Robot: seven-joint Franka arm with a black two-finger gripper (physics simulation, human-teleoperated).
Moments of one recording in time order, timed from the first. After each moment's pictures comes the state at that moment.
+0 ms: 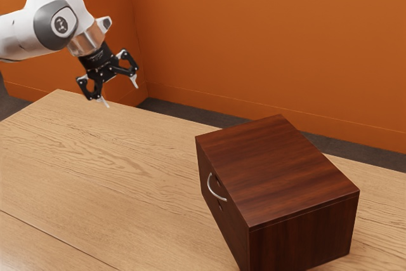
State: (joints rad) arm 0.04 -0.04 0.09 -1.90 -0.23 1.99 -0.79
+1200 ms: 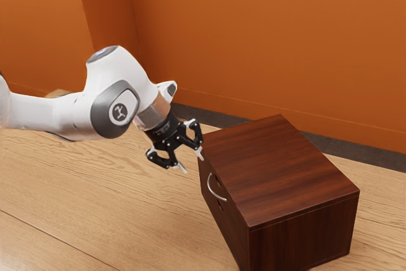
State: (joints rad) arm -0.08 -0.13 -0.20 -2.31 -0.45 2.46 -0.87
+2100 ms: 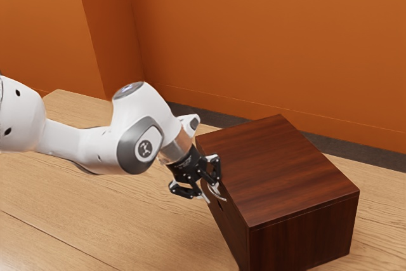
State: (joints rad) arm -0.19 0.00 -0.22 -2.36 -0.53 2.63 -0.83
